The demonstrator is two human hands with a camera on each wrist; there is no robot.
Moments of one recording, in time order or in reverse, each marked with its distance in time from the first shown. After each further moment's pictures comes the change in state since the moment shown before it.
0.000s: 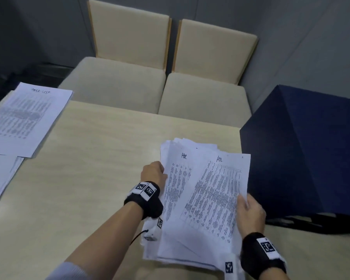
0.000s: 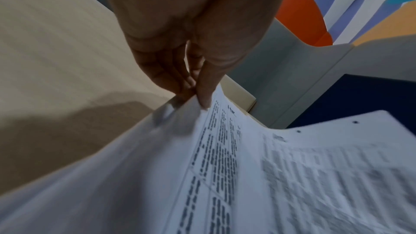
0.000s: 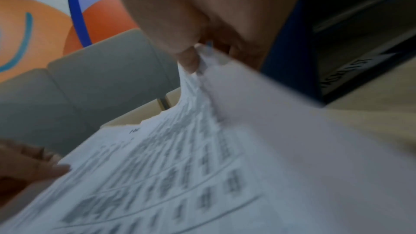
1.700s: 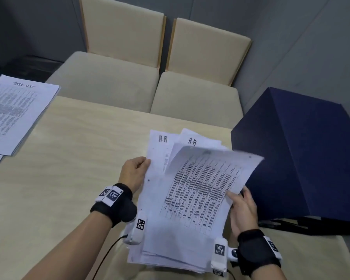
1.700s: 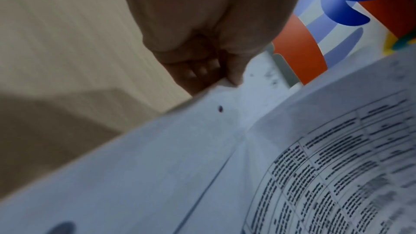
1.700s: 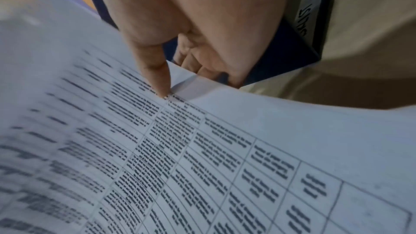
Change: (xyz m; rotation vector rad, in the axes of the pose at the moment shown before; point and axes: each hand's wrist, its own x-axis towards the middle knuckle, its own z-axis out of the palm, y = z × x) left_hand -0.004 -0.018 -0.017 -0.594 -0.026 0.176; right_hand 0.022 -0.006 -0.009 0.901 -0.209 0.315
